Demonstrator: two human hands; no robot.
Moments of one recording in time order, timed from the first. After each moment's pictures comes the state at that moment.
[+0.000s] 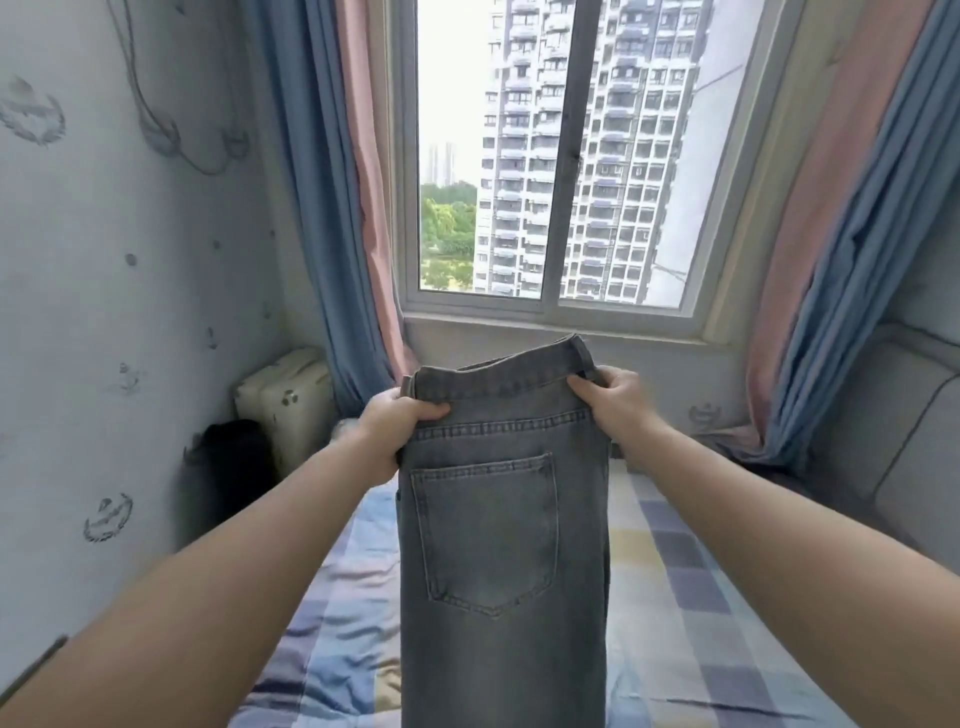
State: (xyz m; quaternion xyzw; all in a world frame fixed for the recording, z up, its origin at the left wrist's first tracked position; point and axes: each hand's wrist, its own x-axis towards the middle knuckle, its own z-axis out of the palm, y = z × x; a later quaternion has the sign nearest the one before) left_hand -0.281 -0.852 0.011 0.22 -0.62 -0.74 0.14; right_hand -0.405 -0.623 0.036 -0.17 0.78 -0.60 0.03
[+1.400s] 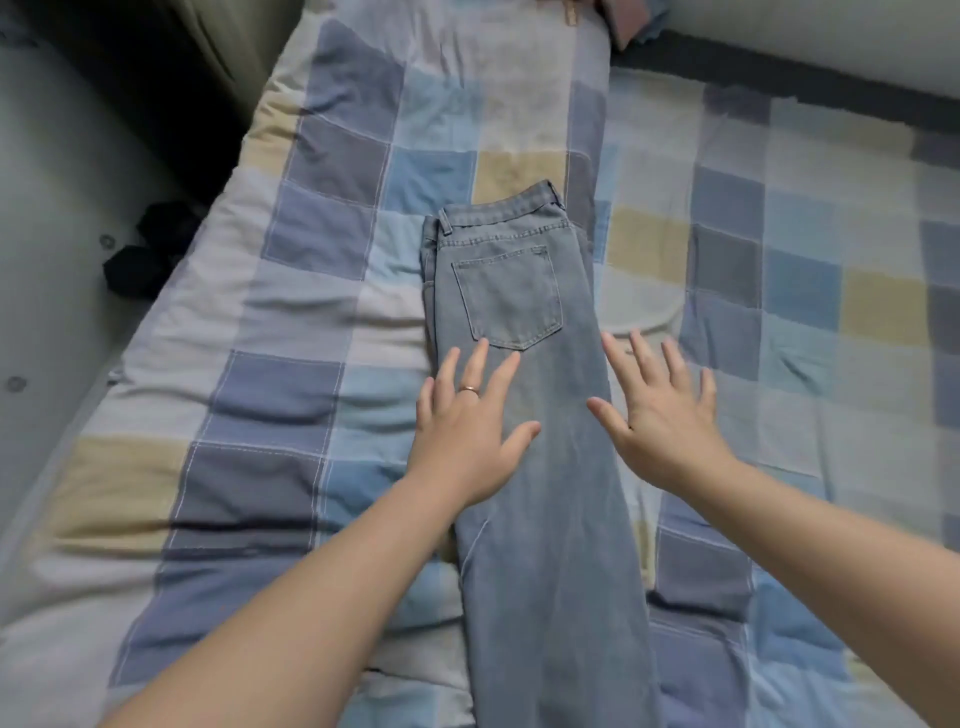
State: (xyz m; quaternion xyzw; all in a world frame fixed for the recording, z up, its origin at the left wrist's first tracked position) left_hand -0.464 -1.032 -0.574 0.23 -0.93 -0.27 -0.10; right_hand -0.597 -0.856 -0.555 -0.28 0.94 -0.01 0.20
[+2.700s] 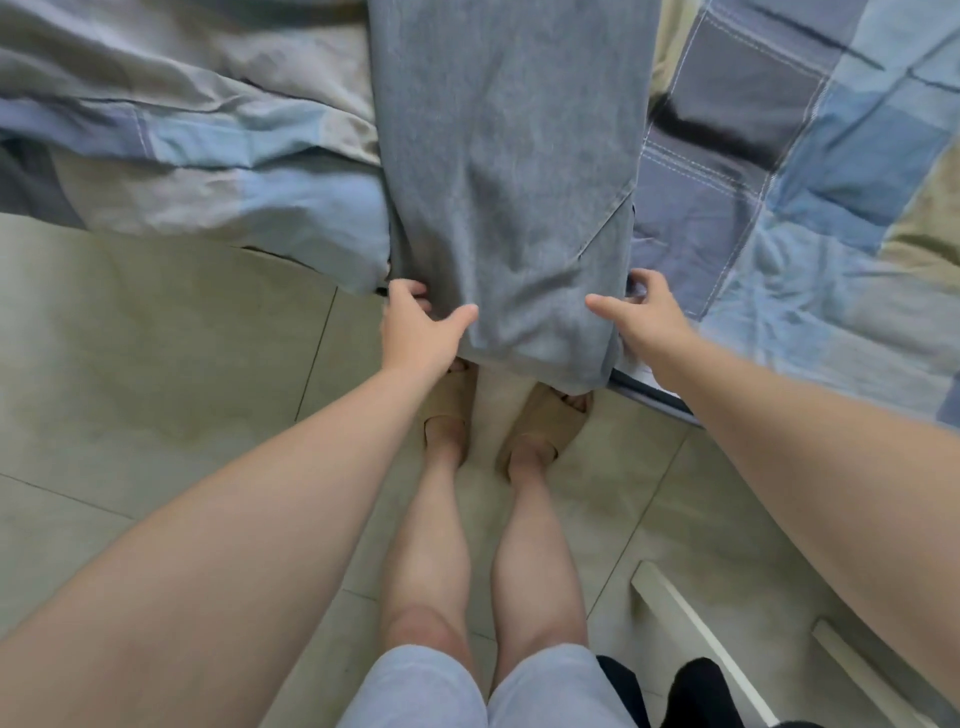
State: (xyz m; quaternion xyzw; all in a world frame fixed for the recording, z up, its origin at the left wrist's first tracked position) left_hand -0.138 -0.701 -0.761 0.62 -0.62 -0.46 -0.11; right_hand -0.314 -0.529 -0.756 0.10 0.79 -0.34 0.50
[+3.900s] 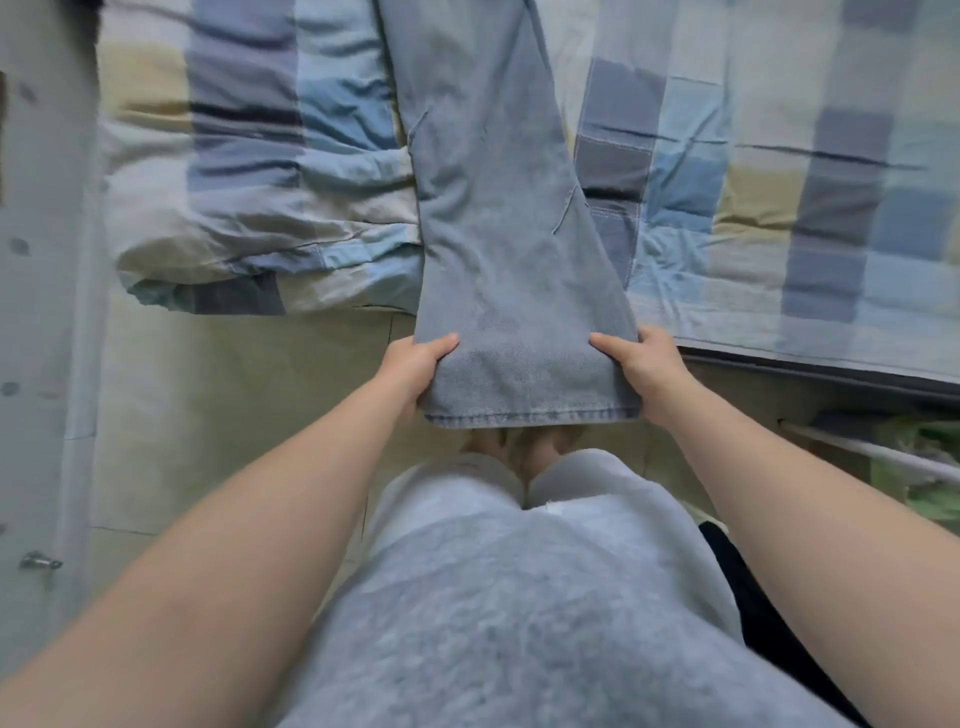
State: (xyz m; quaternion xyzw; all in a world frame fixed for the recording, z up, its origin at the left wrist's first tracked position) left_hand -0.063 -0.753 -0.474 0.58 -0.46 -0.64 -0.19; right_hand -0.196 -0.511 -0.461 0.21 0.76 -0.45 0.42
